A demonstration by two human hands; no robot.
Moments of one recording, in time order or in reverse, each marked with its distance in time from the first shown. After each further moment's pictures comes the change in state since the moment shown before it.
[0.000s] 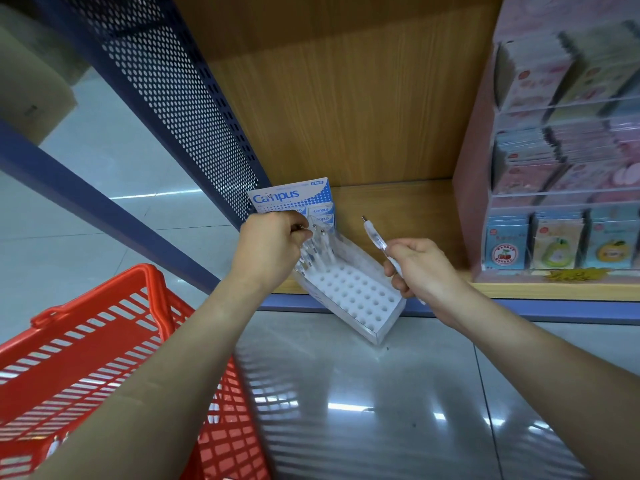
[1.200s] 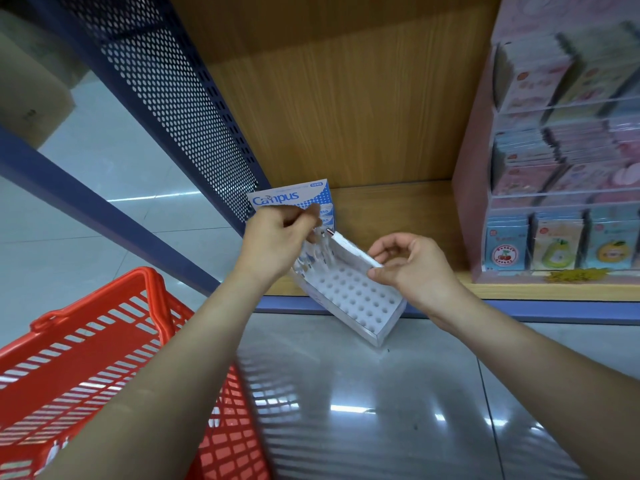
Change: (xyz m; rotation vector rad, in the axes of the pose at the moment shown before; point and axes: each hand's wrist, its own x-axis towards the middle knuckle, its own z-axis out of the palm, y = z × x) left_hand 0.003 0.017 -0.006 -0.464 -0.086 -0.282; right_hand -0.007 -0.003 0.003 -0.022 -0.014 -0.177
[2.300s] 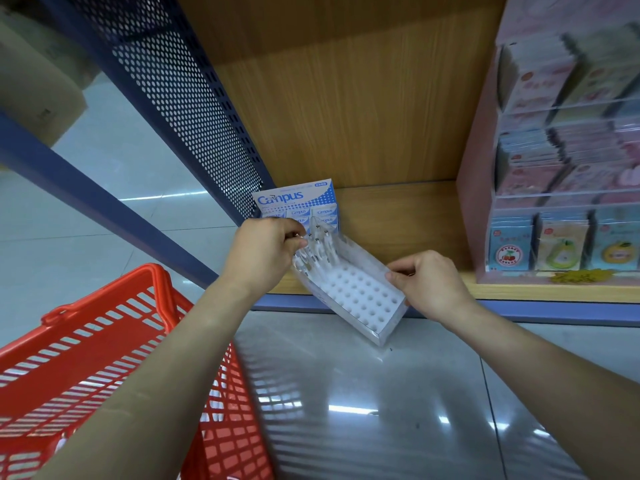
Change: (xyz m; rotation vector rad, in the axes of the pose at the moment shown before) left_hand -0.001 -0.024 -0.016 0.576 0.023 0.304; right_hand 0.010 0.032 -0.012 -0.513 0.029 0.007
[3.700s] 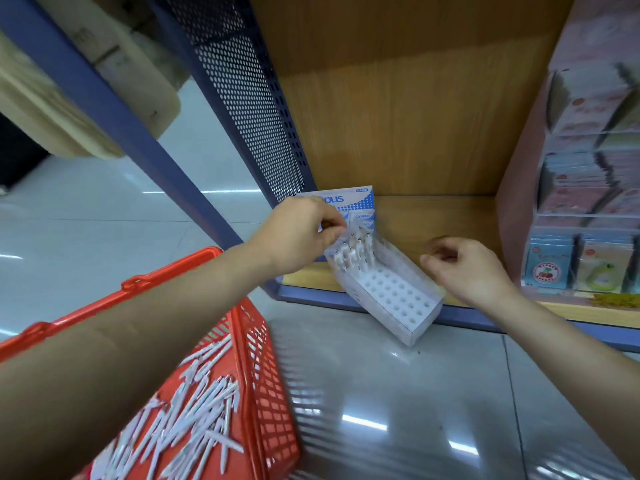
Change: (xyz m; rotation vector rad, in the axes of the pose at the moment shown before) left_hand -0.011 0.011 -0.065 0.009 -0.114 0.174; right_hand -0.005 -0.033 -0.020 -0.082 0.065 -0.075
